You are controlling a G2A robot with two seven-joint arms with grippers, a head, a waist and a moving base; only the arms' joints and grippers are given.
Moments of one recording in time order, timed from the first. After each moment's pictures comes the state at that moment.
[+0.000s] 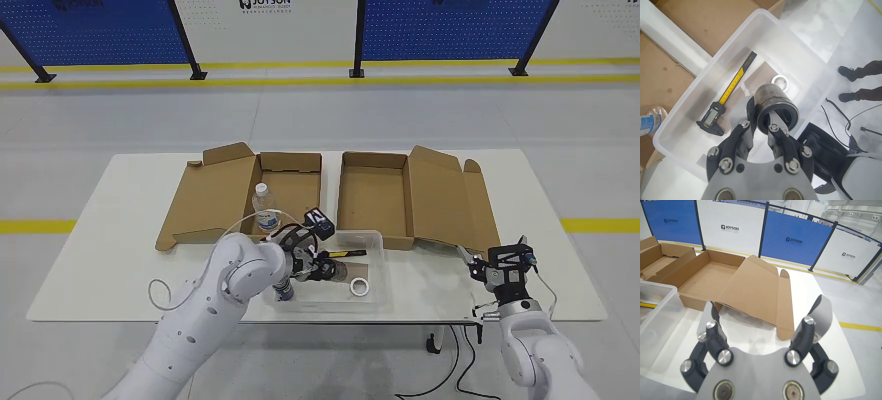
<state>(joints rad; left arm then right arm) 1.05 -1.22 -1.01 -1.63 0.86 -0.34 -1.06 -1.73 -1.15 1.60 -1.80 -1.33 0.00 0.00</state>
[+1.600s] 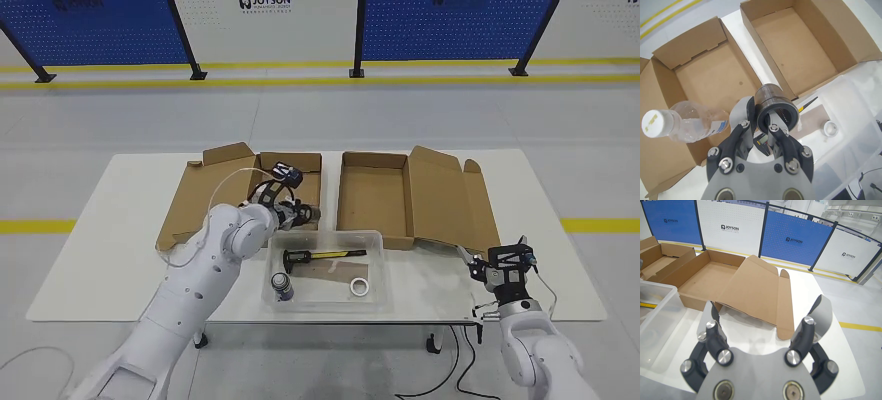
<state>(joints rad) 0.82 -1.26 -0.97 -1.27 0.96 -0.12 -0.80 -1.73 -1.15 1.60 -1.80 -1.33 0.00 0.00</state>
